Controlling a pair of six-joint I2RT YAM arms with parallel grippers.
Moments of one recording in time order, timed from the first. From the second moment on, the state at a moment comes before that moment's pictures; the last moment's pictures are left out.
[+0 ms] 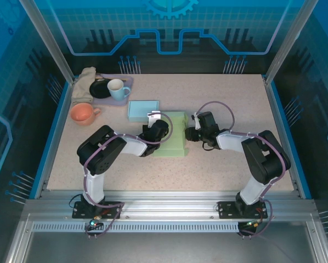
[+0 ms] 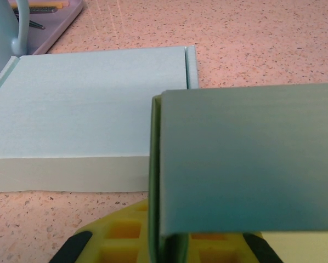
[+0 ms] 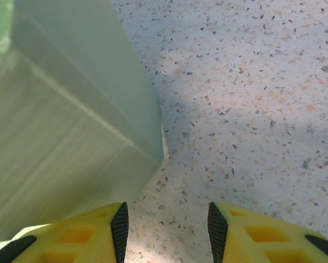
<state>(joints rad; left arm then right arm) -0.67 1.95 0.90 0.44 -0.70 -0.37 0.43 1.69 0.79 0.06 -0.08 0.28</state>
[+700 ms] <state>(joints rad) -0.67 1.95 0.90 0.44 -0.70 -0.35 0.43 1.71 0.87 0.09 -0.09 0.15</state>
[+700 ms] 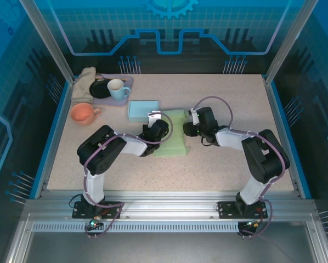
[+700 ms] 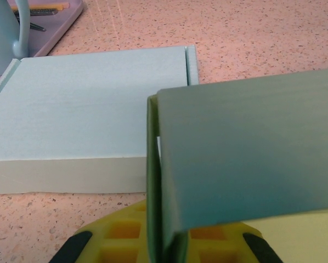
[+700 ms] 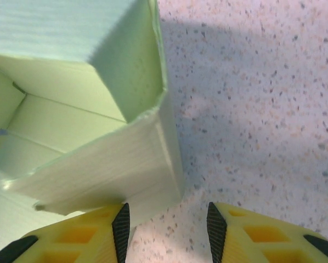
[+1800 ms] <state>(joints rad) -0.66 1.95 0.90 0.44 -0.69 -0.35 0.39 1.81 0.95 0.13 -0.14 0.03</state>
